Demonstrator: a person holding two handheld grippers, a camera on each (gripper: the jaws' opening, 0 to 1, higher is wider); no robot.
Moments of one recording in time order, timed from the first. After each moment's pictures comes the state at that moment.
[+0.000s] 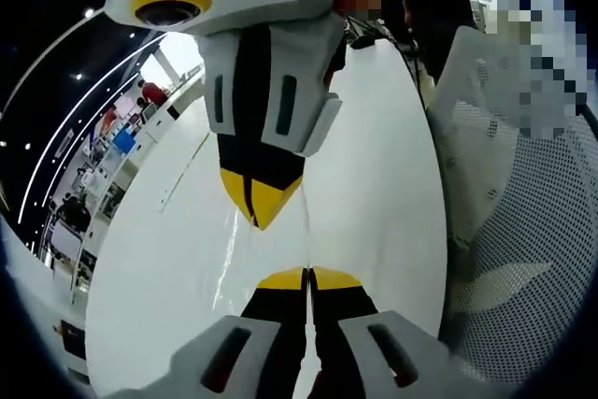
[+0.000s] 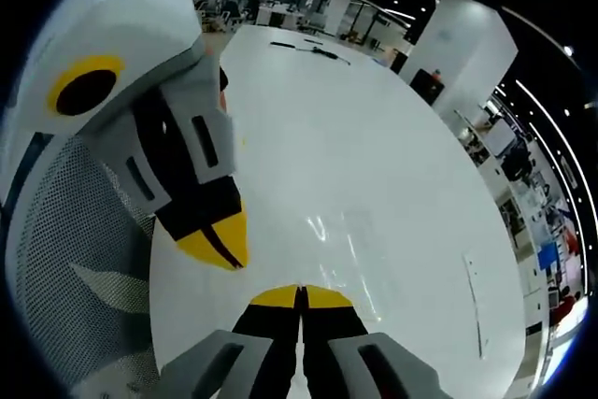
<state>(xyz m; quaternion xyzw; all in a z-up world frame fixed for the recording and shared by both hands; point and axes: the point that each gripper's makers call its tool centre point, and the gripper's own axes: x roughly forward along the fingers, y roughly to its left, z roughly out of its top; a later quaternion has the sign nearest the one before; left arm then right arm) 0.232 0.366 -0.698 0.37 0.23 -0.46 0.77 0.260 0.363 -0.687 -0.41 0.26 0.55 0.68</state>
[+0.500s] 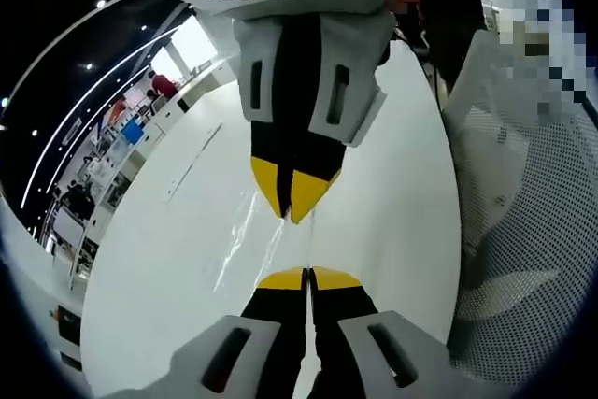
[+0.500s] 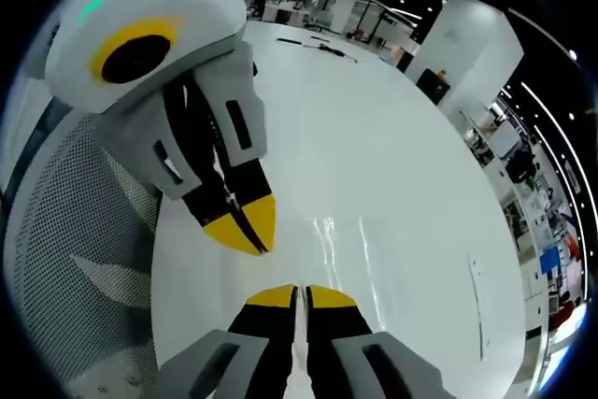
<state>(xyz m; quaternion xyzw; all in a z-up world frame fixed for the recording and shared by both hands) 0.244 0.370 -0.697 0.35 0.24 -0.44 0.79 0.256 0.358 -0.693 -0.42 0.26 0.55 0.67</state>
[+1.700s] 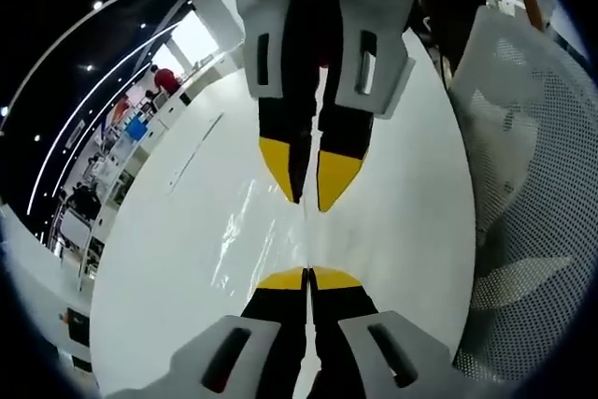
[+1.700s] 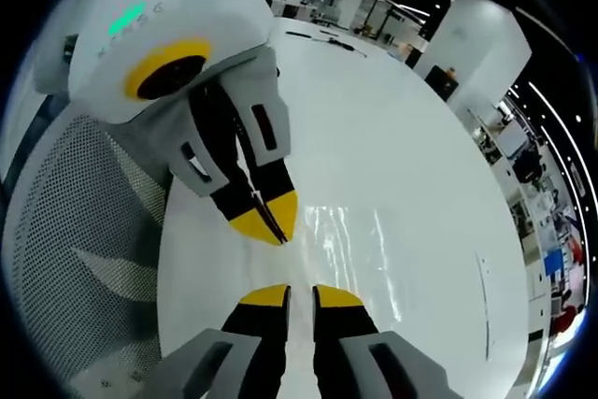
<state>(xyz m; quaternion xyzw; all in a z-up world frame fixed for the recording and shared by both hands) 0.248 0.377 -0.725 0.39 0.24 -0.43 0.78 0.244 0.353 -0.706 -0.42 0.28 0.56 0.66</state>
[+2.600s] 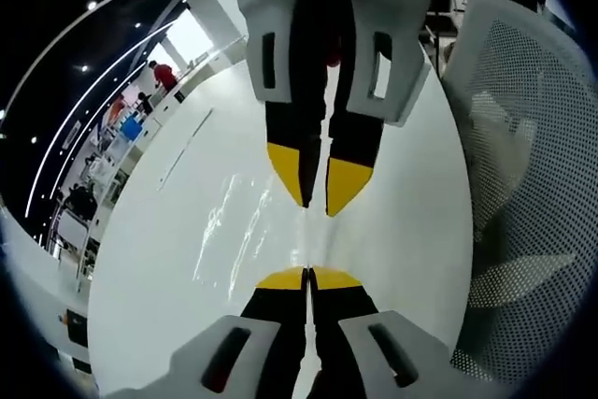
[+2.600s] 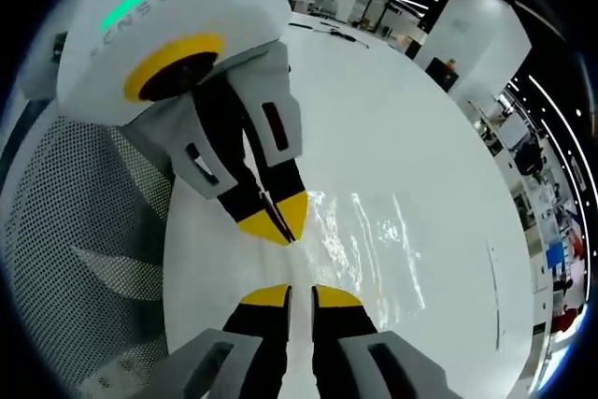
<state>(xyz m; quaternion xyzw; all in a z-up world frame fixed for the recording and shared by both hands) 0.236 0.372 -0.736 0.39 0.25 -0.43 0.78 0.233 0.351 -0.732 -0.42 0.29 0.55 0.66</state>
